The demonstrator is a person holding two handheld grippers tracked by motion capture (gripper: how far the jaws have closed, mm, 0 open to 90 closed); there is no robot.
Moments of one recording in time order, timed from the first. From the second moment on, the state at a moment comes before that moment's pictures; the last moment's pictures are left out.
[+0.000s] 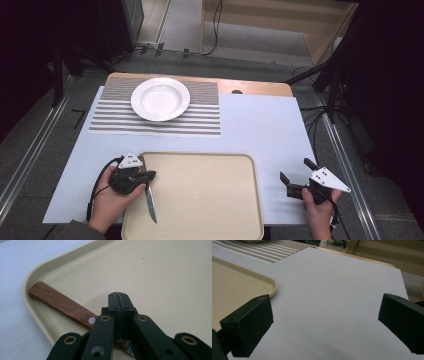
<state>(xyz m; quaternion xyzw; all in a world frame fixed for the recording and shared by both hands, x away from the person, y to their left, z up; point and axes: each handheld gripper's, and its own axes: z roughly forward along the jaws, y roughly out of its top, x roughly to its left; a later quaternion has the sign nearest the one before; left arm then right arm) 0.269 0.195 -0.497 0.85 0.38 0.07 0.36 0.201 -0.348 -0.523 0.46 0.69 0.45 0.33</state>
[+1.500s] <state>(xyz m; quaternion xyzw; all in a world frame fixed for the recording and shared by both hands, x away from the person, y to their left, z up) 0.263 0.254 -0.478 0.76 0.38 0.12 0.51 0.201 -0.348 -0.523 0.46 0.69 0.45 0.33</state>
